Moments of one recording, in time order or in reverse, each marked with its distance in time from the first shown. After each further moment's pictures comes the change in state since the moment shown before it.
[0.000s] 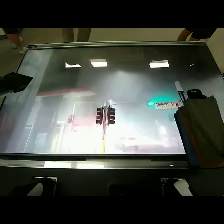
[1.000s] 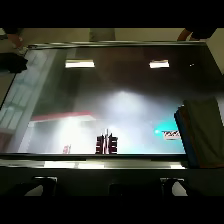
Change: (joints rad) left arm -0.191 -0.244 0.346 0.493 -0.090 -0.147; right arm 0.676 -0.058 0.580 0.102 -0.345 -0.171
